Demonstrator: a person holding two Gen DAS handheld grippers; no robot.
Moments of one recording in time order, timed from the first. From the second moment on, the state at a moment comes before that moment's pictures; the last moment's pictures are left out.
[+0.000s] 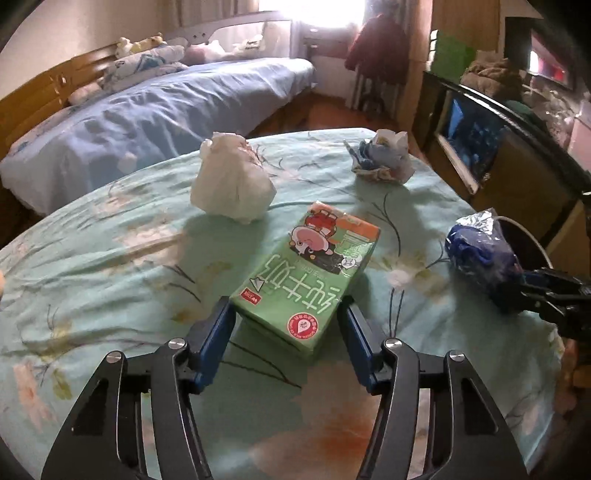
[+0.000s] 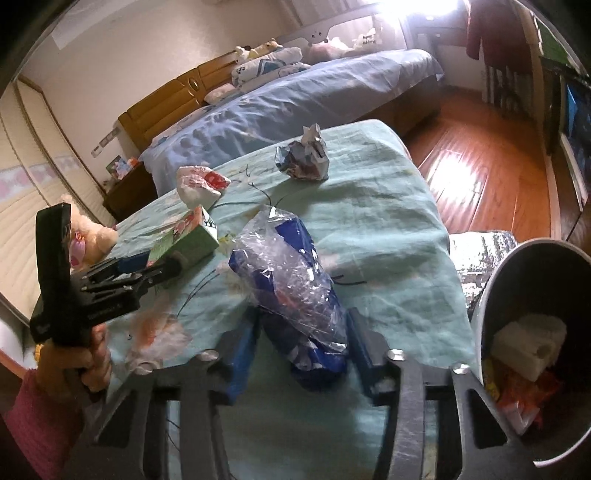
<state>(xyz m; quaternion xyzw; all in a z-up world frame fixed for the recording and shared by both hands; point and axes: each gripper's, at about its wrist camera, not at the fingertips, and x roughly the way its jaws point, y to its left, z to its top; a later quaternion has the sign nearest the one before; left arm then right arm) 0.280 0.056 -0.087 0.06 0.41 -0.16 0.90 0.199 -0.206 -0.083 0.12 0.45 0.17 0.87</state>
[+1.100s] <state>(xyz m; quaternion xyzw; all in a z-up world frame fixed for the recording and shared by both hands) 0.160 -0.077 -0.060 -0.01 0.38 -0.20 0.90 0.110 -0.327 -0.065 0.20 0.41 0.08 0.89</state>
